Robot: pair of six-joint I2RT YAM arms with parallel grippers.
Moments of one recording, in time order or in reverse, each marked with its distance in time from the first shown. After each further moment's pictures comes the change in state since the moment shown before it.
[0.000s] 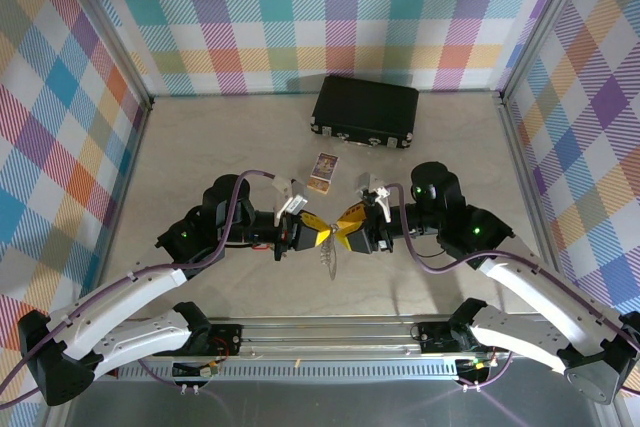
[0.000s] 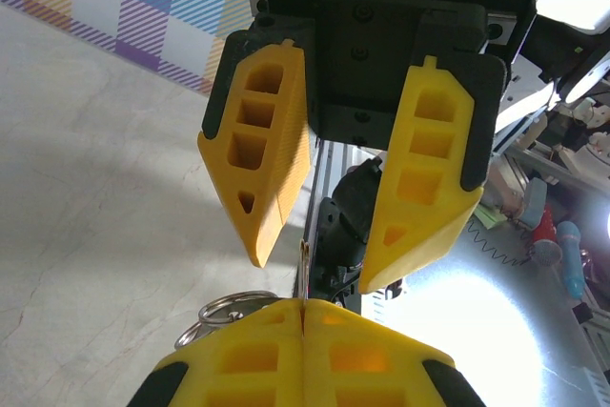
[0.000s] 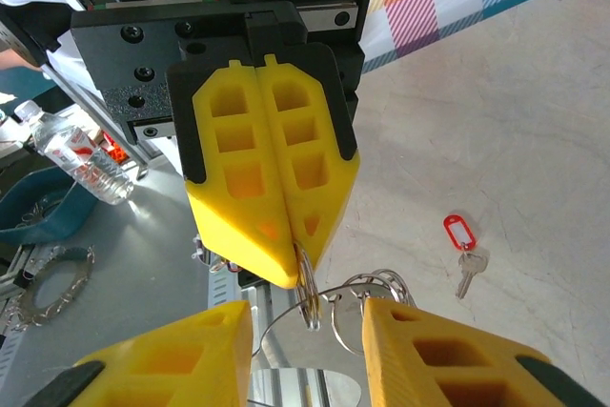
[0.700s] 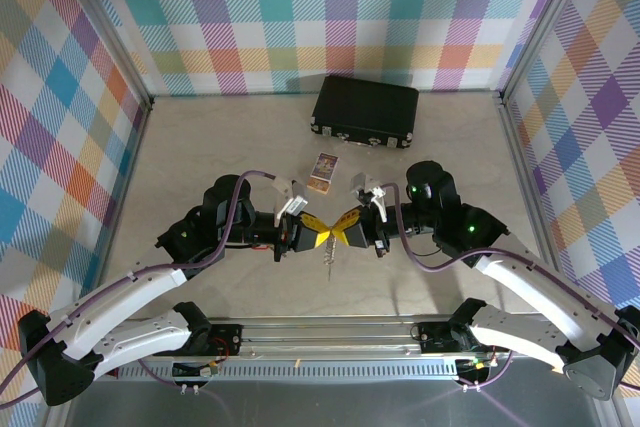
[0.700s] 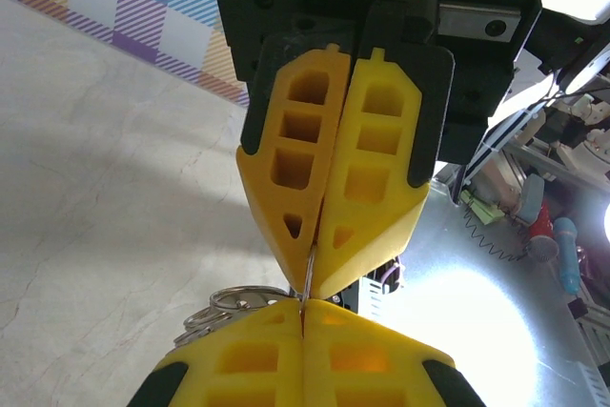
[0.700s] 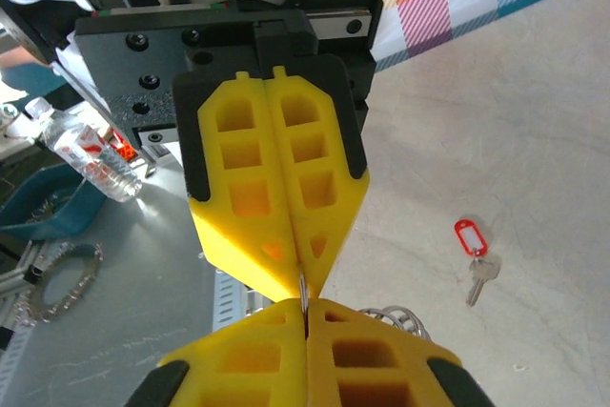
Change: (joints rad) left arm -0.001 0.000 0.000 -0.016 0.004 0.000; right arm 0.015 0.024 0.000 0.029 -0.014 0.004
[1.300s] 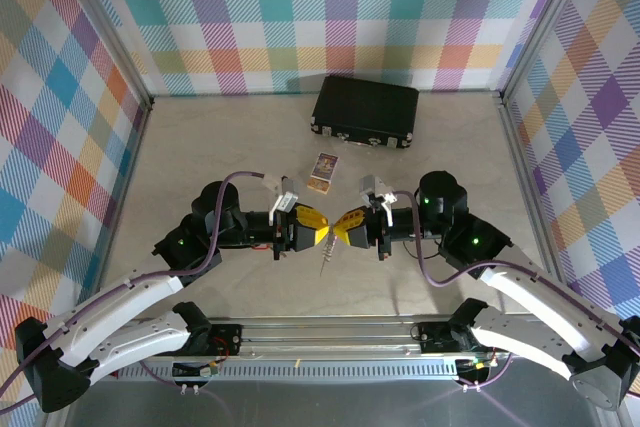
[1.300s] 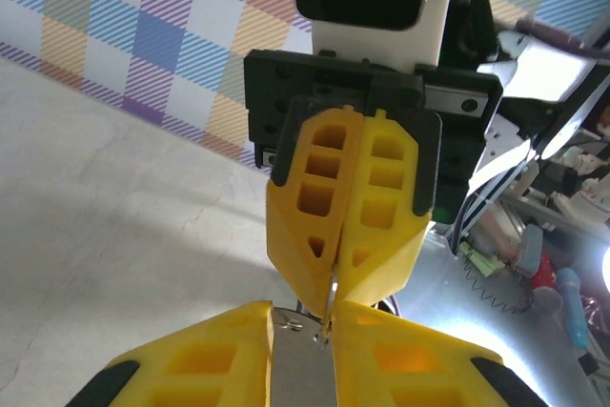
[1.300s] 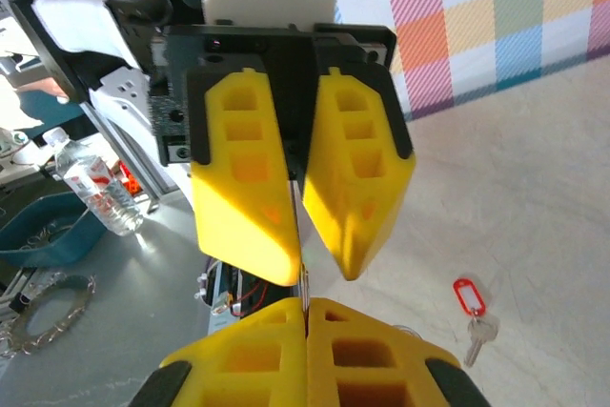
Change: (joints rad) left arm -0.001 -0.055 -0.076 0.208 -0.035 -0.108; right arm 0.003 -0.096 -0.130 0.254 -0.003 0.074
